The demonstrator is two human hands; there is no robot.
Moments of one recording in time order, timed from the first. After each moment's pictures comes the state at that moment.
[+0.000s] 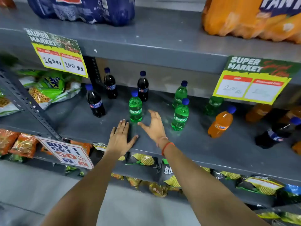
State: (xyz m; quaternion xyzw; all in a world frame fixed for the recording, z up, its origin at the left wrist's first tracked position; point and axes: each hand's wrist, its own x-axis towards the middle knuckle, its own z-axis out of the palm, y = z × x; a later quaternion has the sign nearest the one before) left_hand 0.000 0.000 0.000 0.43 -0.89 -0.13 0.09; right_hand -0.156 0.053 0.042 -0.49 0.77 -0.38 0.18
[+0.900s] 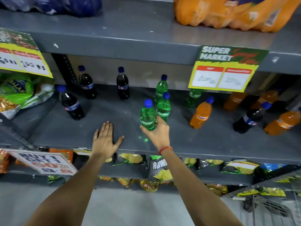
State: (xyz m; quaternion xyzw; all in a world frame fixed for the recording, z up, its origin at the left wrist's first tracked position) left_hand -0.006 -0.003 -0.009 0.44 -0.89 -0.06 0.06; right_hand -0.185 0.117 0.037 -0.37 0.77 -0.51 0.08
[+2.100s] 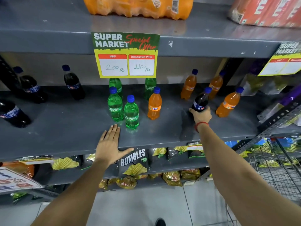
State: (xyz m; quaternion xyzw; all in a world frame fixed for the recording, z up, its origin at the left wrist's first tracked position) left_hand -0.130 0.122 -0.006 0.29 -0.96 -0.01 0.02; right_hand -0.448 0.313 0.050 0.01 0.84 -0.55 0.01
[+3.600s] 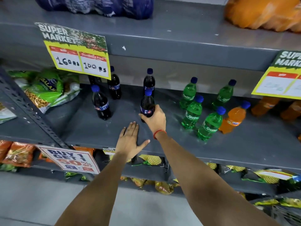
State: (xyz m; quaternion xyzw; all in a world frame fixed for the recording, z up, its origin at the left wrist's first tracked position) left_hand 0.007 -0.021 -0.001 0.37 -0.93 -0.08 0.07; right_hand -0.129 0.000 0.048 -0.36 0.80 -0.47 0.10
